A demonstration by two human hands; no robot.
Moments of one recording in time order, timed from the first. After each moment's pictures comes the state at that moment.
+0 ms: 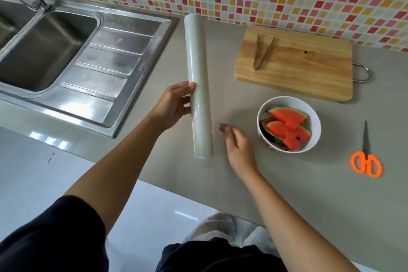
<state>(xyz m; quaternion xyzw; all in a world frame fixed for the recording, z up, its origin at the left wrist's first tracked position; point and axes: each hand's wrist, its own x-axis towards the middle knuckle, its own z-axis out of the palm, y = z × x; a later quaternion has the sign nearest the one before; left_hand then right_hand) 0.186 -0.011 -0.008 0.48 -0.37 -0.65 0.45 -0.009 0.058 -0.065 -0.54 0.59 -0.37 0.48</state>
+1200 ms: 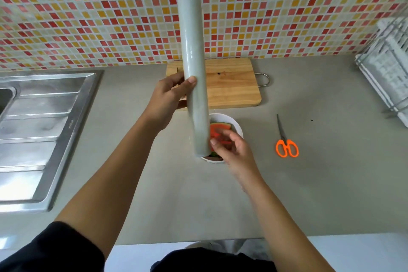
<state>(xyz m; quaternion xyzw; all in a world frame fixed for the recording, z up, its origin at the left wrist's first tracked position) 0.028 -0.057 0.078 0.42 -0.57 -0.58 0.41 -0.123 0.065 0.006 -0.40 0.54 -0.52 0.52</state>
